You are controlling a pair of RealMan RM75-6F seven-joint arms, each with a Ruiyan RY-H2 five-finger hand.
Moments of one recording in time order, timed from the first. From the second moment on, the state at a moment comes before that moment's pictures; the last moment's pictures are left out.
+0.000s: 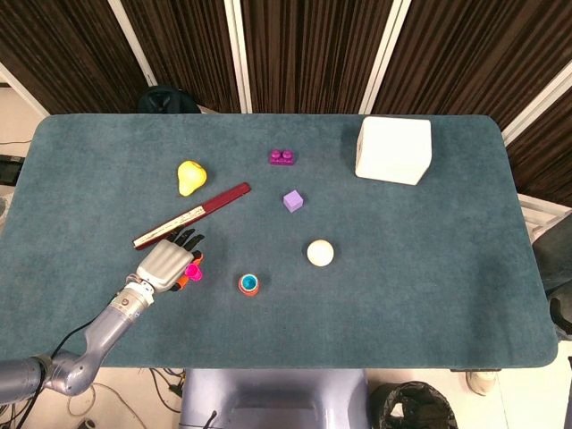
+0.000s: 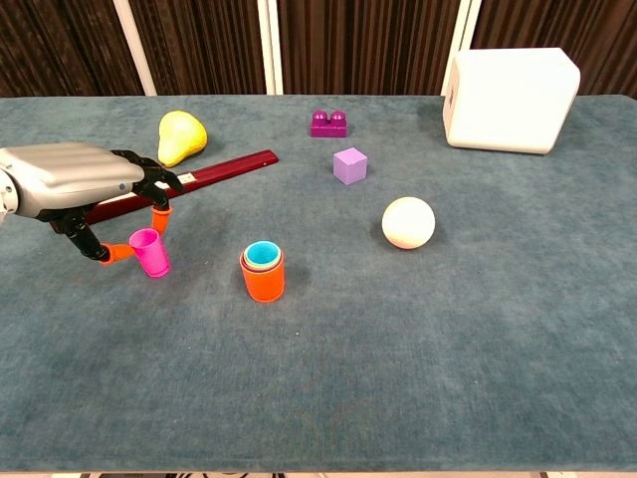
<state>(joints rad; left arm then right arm) -0.78 -1.37 0.02 -1.59 1.08 0.91 0.52 0.04 -1.23 0.23 -1.42 -1.16 1.48 -0.13</state>
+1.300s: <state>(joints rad) -0.95 -1.30 -0.13 -1.92 0.90 0.93 0.74 0.02 -1.20 0.25 -1.46 -1.17 1.51 -0.09</state>
